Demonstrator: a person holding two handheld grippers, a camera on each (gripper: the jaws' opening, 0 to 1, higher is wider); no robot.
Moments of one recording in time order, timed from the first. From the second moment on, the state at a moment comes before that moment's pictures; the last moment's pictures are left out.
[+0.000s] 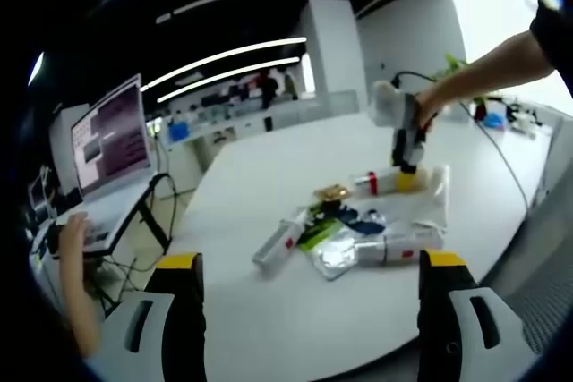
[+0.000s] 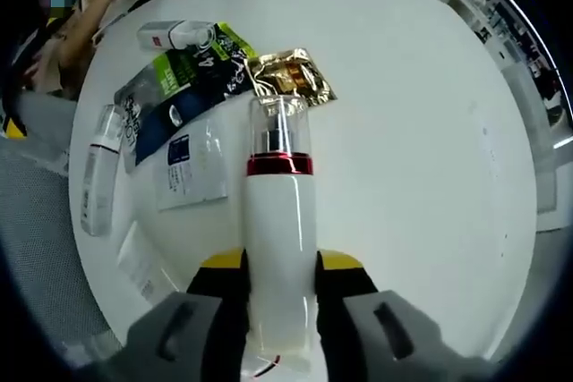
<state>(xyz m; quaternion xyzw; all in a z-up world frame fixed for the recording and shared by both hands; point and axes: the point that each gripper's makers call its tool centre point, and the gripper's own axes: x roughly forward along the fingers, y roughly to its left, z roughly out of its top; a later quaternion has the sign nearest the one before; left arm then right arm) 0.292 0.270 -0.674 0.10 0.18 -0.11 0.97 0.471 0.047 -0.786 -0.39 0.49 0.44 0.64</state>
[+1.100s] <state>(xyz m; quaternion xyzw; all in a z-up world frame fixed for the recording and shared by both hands) 0.317 0.254 -0.669 0.03 0.25 -0.19 0.95 0.460 0.064 -0.756 0.04 0.51 0.42 0.75</state>
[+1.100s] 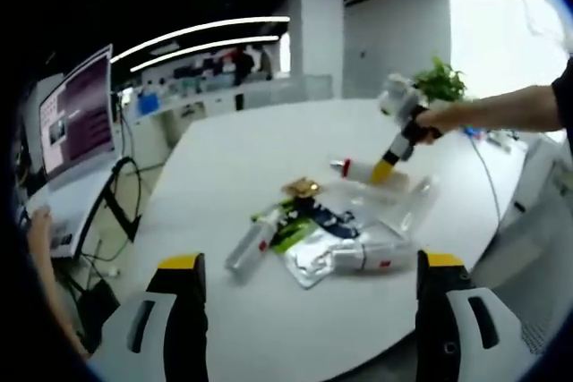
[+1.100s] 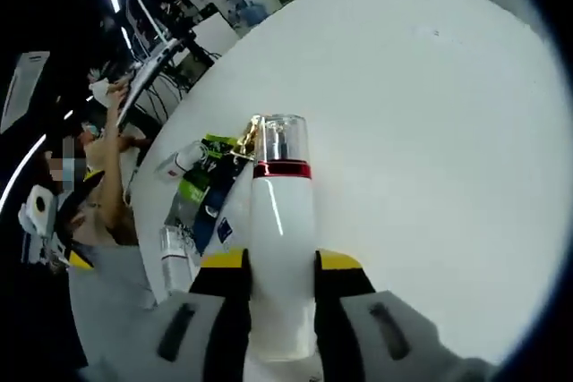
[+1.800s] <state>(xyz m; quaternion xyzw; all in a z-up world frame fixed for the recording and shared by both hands) 0.369 0.201 -0.640 -0.11 0.22 -0.27 0.93 0.422 0.065 -0.708 0.14 0.42 0.44 0.78</state>
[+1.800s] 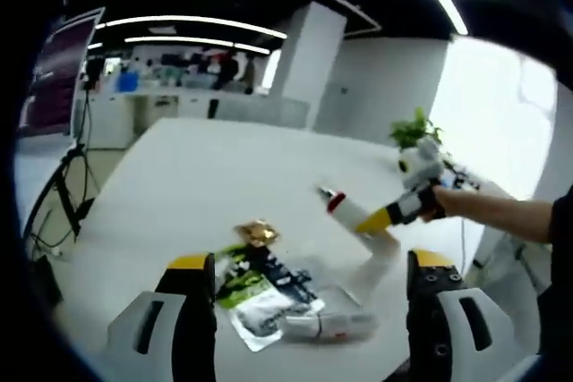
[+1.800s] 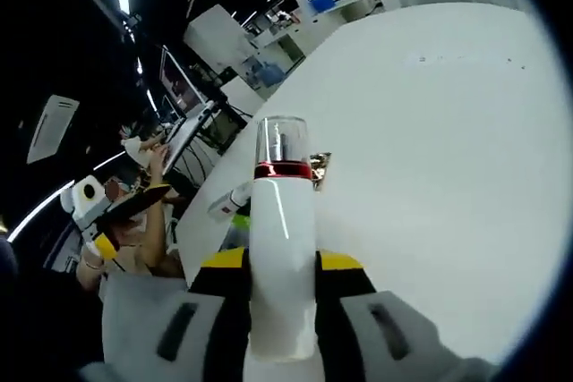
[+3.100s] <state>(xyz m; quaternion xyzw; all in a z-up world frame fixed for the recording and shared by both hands) 0.397 0.070 -0.640 -0.27 0.26 -0.42 0.82 0.345 0.060 -0.658 0.21 0.33 0.48 0.78</state>
